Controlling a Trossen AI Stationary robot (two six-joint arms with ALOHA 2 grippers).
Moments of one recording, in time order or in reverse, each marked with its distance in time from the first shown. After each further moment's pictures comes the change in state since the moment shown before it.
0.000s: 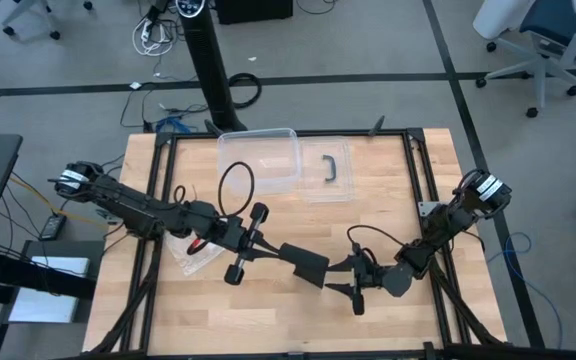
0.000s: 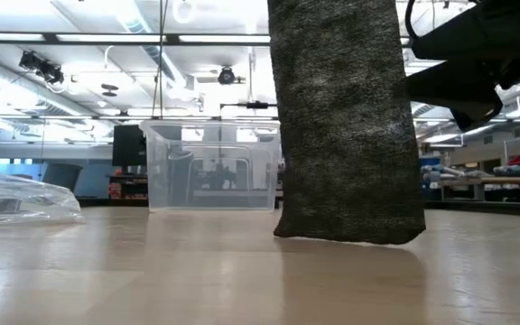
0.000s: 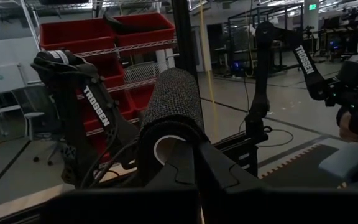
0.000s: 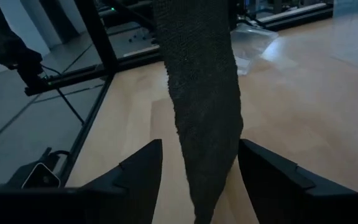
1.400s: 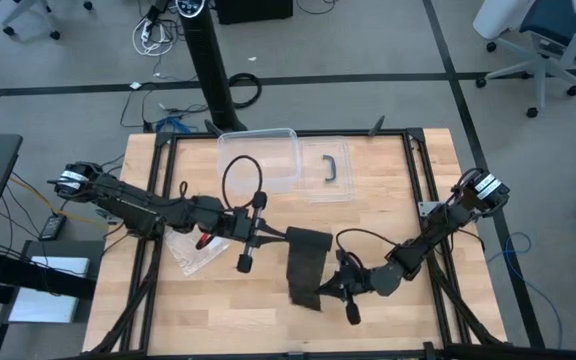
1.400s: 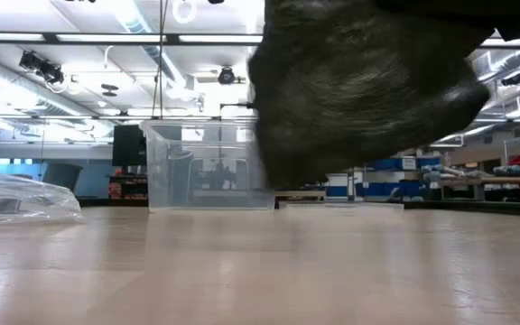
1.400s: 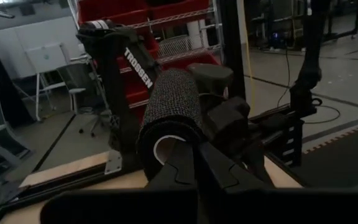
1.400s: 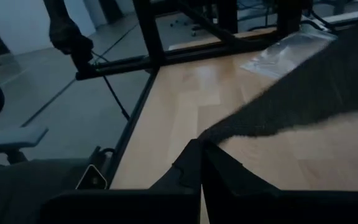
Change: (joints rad) left arm 0.059 0.002 0.000 -0.089 -0.106 0.055; right arm -0.072 0.002 0.158 -0.120 -0.259 -0.111
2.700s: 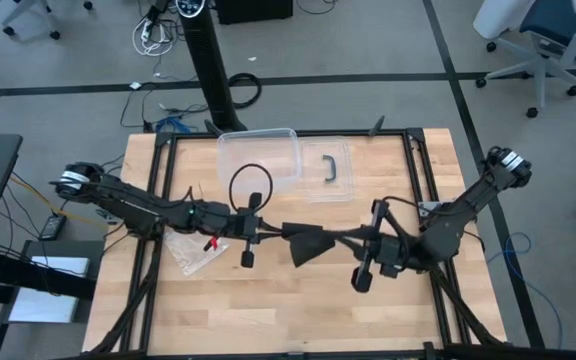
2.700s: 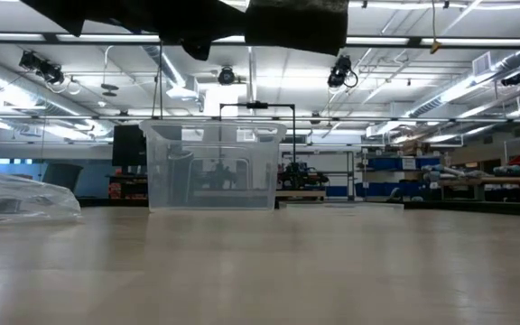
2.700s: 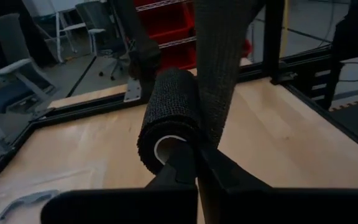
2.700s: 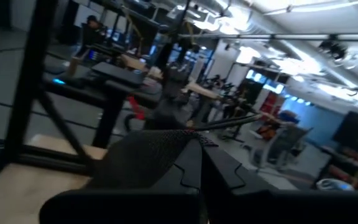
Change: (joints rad) left arm 0.025 0.015 -0.119 -0.082 -0.117 -0.060; right arm 0.011 -0.358 0.367 -0.212 0.433 -0.938
